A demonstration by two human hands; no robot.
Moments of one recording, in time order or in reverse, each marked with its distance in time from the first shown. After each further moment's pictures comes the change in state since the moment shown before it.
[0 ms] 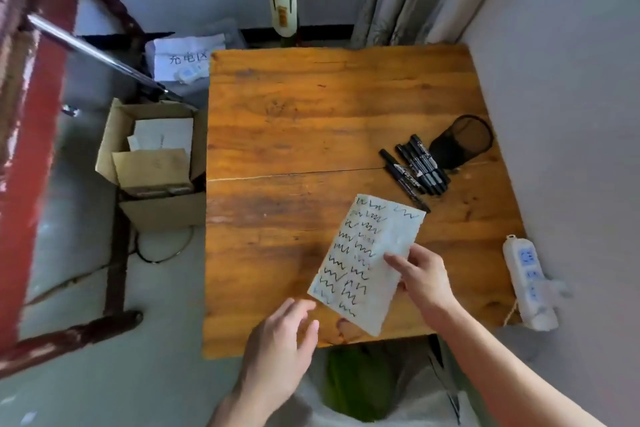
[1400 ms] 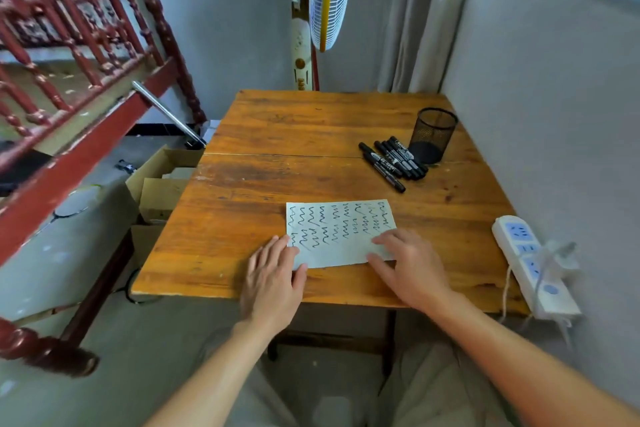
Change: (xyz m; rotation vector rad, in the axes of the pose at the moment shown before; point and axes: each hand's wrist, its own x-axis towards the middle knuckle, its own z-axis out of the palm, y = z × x) left_hand 0.037 -0.072 0.212 0.480 0.654 0.158; right_hand 0.041 0.171 -0.058 -0.874 0.136 -0.969
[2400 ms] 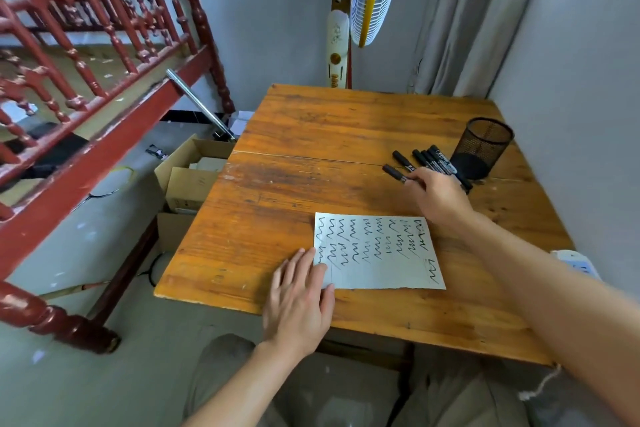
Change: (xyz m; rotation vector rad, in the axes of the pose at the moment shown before) left_hand -0.001 0.002 0.000 0.016 0.042 0.010; right_hand 0.166 0.024 -0.012 0.074 -0.013 0.125
